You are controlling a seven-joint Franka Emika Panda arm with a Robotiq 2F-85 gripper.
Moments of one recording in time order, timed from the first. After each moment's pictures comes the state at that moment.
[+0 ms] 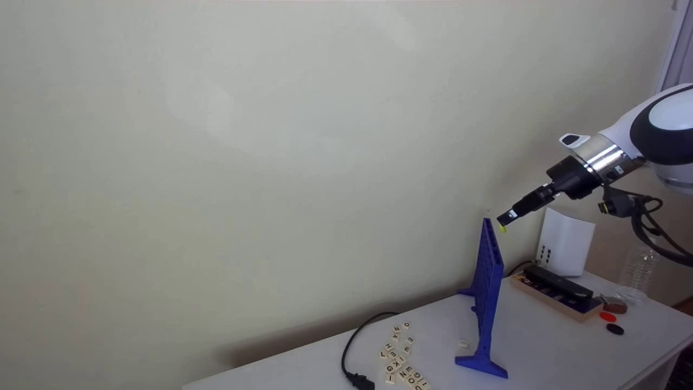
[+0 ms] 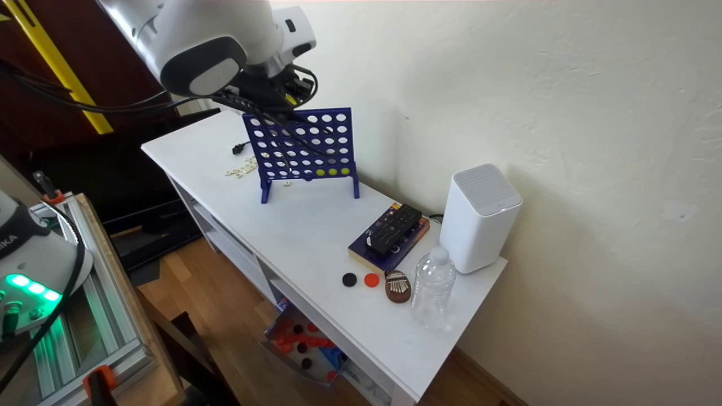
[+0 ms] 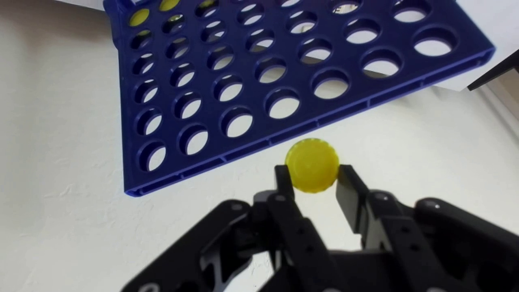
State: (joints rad) arm -1.75 0.78 1.40 -2.62 -0.40 3.07 -0.57
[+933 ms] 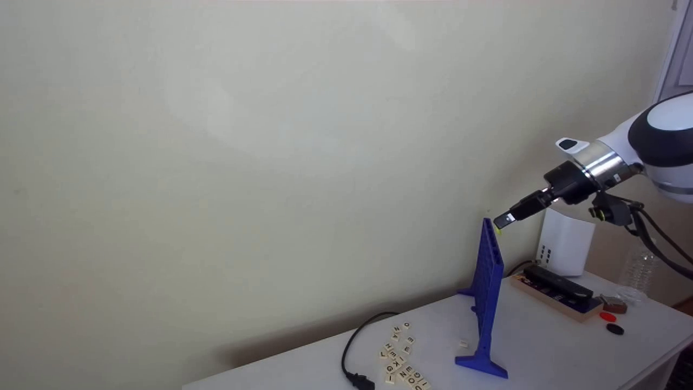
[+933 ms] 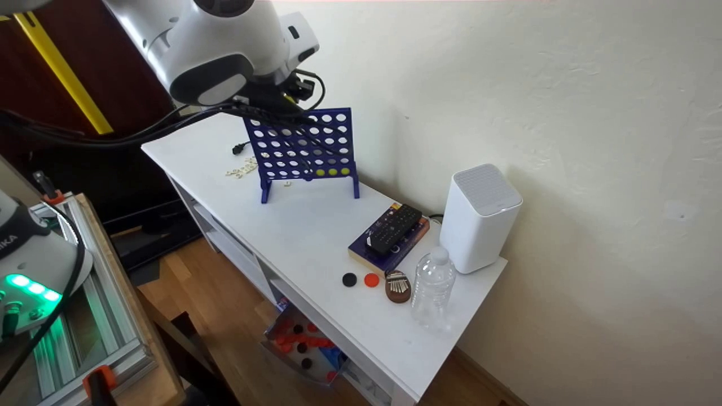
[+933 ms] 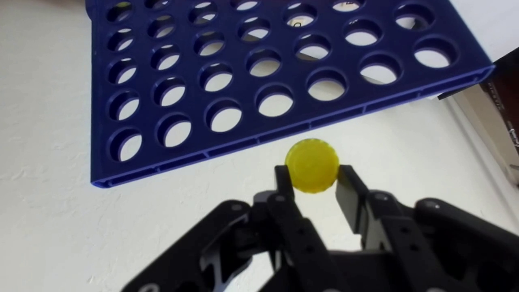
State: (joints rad) arm -1.73 0.88 1.36 -2.60 -0.40 3.04 -0.74
